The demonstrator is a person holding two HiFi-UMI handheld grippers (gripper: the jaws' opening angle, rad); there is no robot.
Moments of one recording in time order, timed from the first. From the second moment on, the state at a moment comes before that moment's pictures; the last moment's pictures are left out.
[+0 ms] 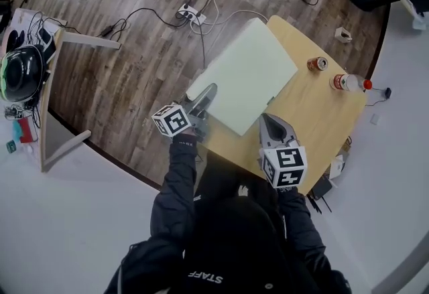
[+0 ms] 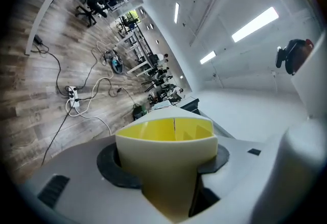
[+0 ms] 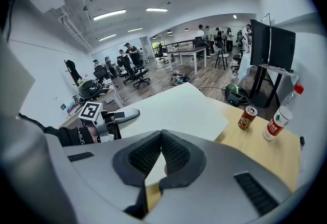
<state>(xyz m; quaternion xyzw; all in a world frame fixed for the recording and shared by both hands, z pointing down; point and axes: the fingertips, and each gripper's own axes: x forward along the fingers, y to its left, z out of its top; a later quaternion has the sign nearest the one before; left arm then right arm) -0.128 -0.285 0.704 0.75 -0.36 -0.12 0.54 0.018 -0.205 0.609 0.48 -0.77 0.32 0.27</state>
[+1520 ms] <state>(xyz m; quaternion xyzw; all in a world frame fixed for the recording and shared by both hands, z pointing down) -0.048 -0.160 0.346 0.84 -0.53 -0.01 0.13 0.097 -0.135 0.355 0.57 -0.81 0.10 0.08</state>
